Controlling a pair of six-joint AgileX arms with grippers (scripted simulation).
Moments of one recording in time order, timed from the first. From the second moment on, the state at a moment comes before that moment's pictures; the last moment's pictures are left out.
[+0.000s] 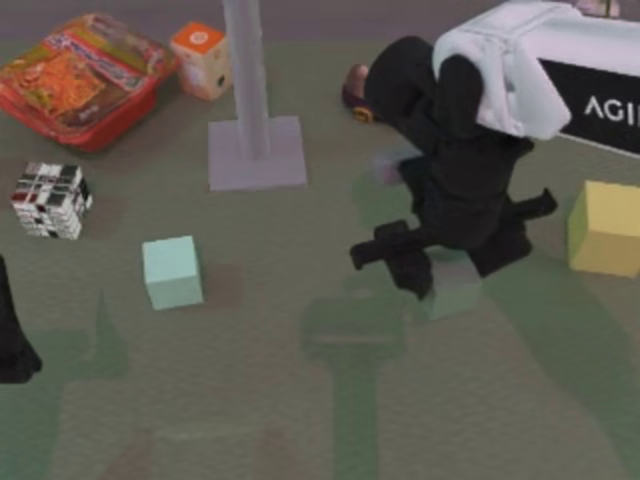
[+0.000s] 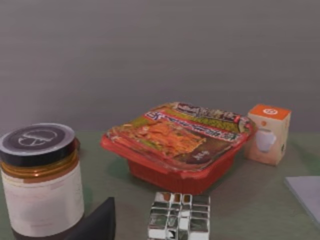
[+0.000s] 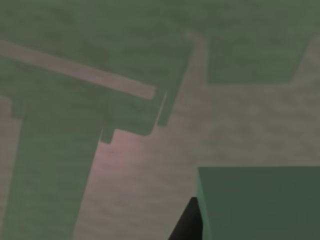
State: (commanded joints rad) left arm 0.00 0.00 0.00 0.00 0.00 0.00; right arm 0.62 2.02 1.59 -1.14 0.01 0.33
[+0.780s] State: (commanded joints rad) left arm 0.00 0.00 0.00 0.00 0.00 0.00; right arm 0.77 1.75 1.25 -1.06 0.02 0.79
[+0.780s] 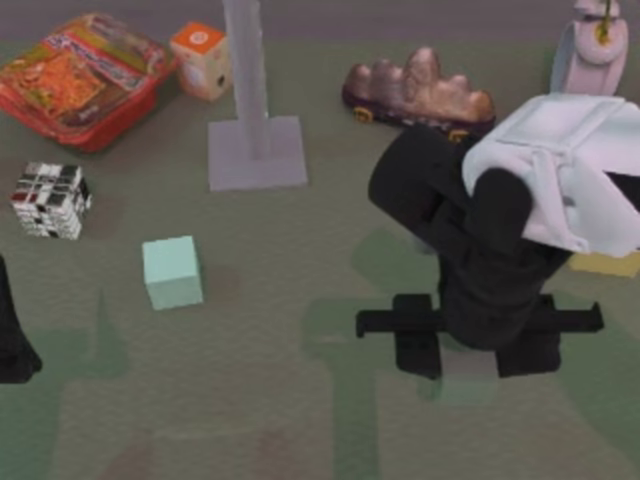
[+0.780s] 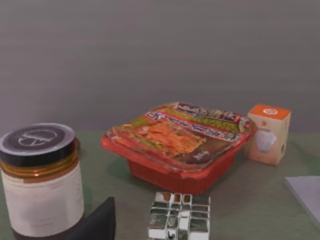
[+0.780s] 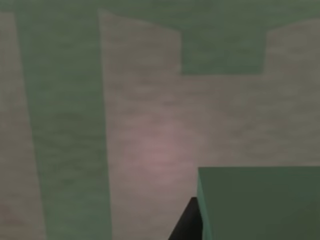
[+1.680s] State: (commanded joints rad) left arm 0.00 0.00 0.00 0.00 0.00 0.00; right arm 0.78 1.85 1.08 -0.78 0.02 0.80
